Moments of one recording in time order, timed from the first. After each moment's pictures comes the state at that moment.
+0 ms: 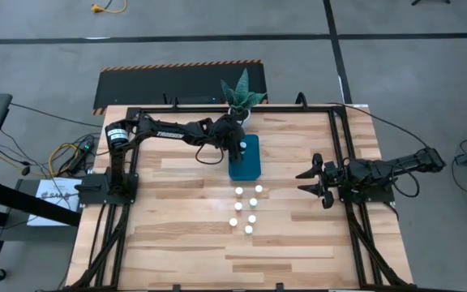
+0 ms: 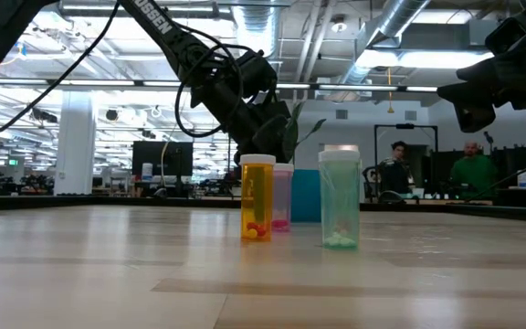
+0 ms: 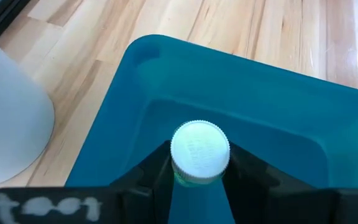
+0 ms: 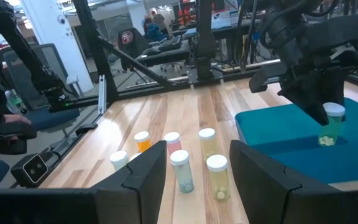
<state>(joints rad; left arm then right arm) 0.36 1.95 1.24 -0.06 0.12 0.00 0.23 0.12 0.01 0.03 0.13 0.18</state>
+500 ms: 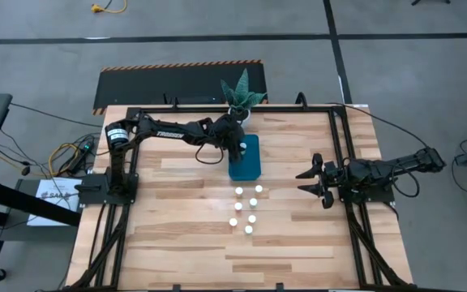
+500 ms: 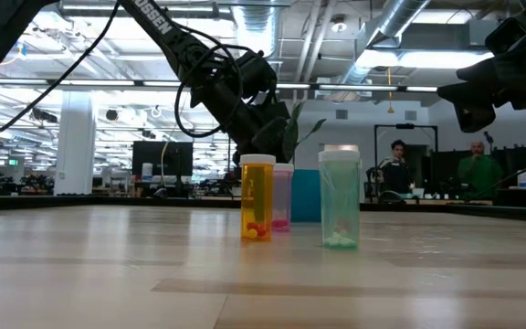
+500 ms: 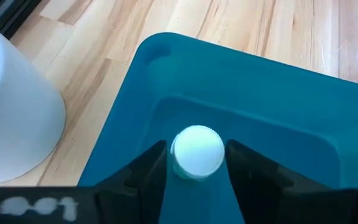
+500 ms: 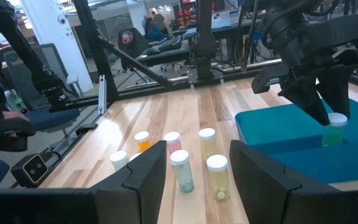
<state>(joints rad) 0.36 1.95 1.24 -0.07 0.10 0.01 0.23 0.12 0.01 0.03 0.13 0.18</state>
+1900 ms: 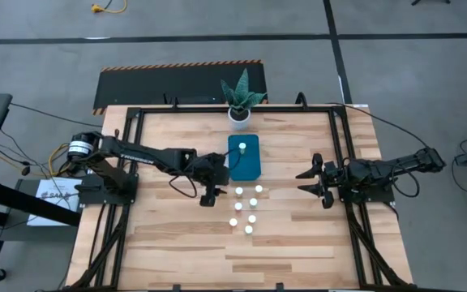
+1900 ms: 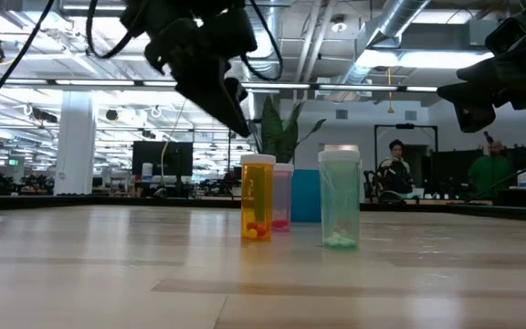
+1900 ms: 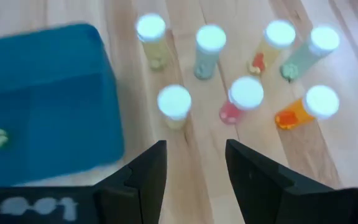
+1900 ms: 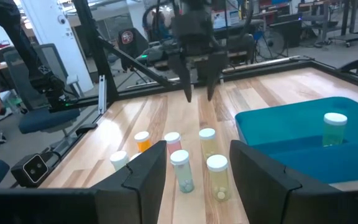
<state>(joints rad) -0.01 1.61 1.03 -0.28 0.13 0.14 0.23 0.12 0.01 0.03 0.13 0.18</state>
